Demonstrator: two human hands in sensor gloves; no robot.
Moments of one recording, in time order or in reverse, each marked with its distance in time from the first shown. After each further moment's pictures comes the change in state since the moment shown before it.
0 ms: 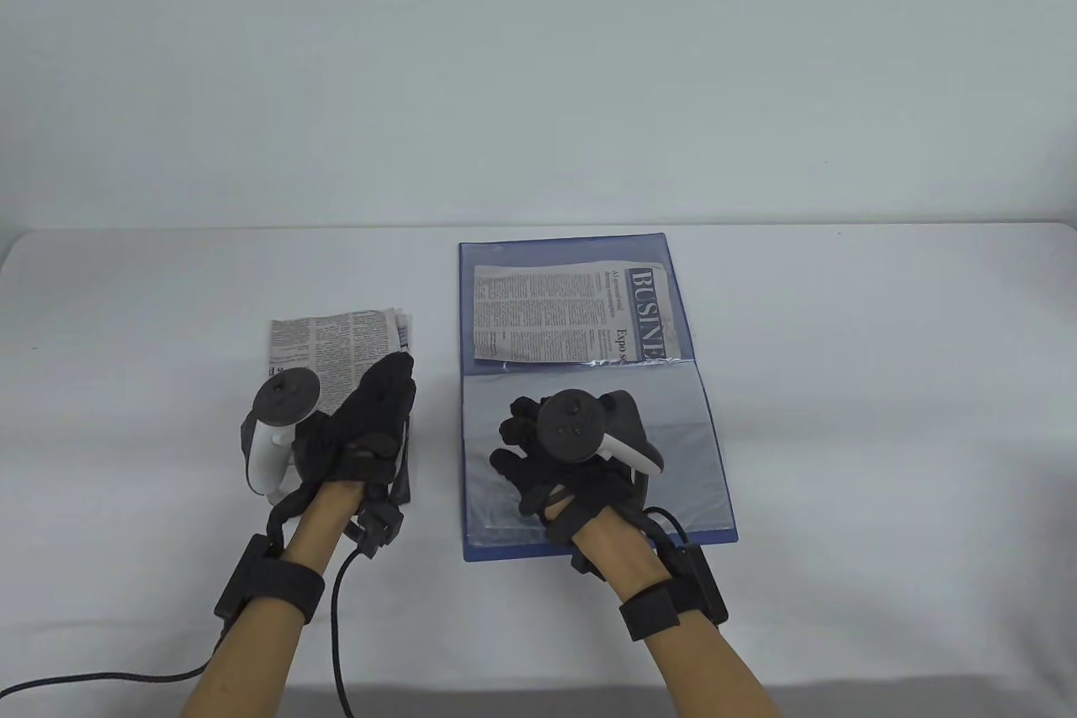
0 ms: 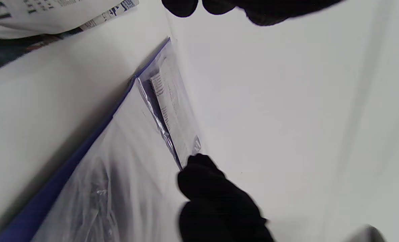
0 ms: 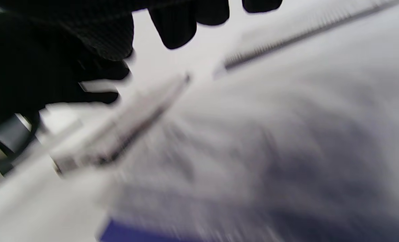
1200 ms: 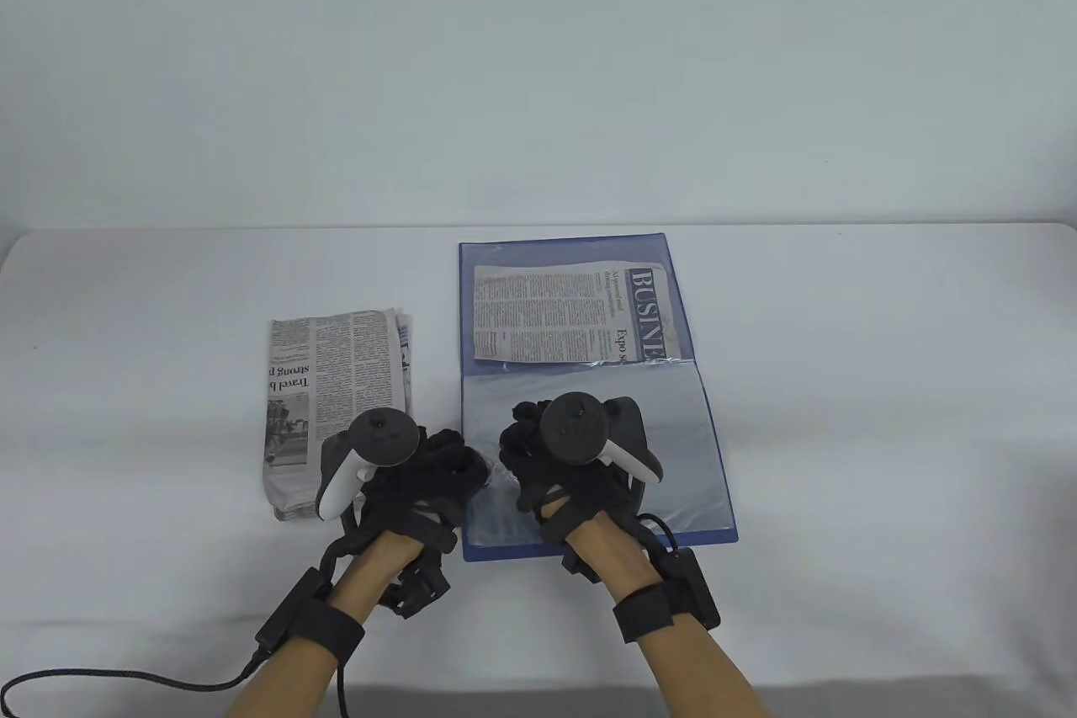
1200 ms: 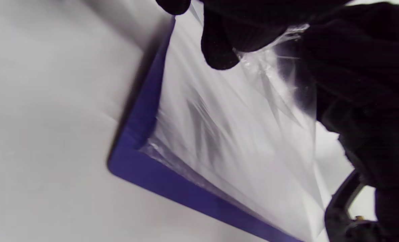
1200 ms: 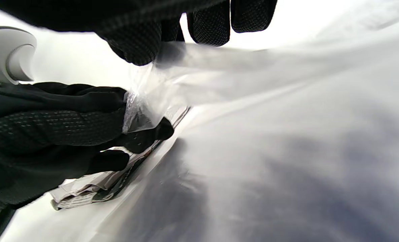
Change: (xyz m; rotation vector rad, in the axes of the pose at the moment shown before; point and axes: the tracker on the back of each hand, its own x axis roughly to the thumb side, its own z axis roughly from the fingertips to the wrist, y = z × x) left_hand -0.008 -0.074 -0.005 -0.154 0.195 -0.451; right_hand -0.005 -0.012 0.010 -0.221 -0.038 -0.068
